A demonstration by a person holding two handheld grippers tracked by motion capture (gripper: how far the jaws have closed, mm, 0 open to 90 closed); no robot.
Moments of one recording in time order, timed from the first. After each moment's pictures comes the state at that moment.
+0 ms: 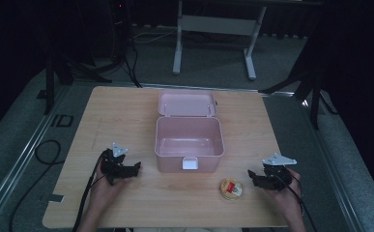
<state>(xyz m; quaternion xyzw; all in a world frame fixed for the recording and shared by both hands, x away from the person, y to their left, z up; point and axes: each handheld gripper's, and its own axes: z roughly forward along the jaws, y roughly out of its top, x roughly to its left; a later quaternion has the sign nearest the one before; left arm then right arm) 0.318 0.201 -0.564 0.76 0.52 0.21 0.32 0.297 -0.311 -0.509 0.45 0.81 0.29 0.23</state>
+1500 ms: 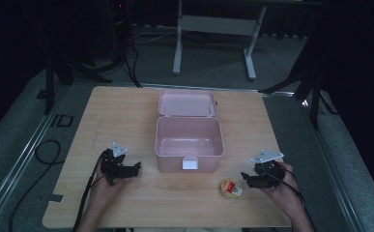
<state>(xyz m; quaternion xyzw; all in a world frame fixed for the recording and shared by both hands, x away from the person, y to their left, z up) 0.318 0.201 -0.564 0.76 0.52 0.21 0.32 0.300 -0.282 -0.485 0.36 0.88 0.24 0.21</state>
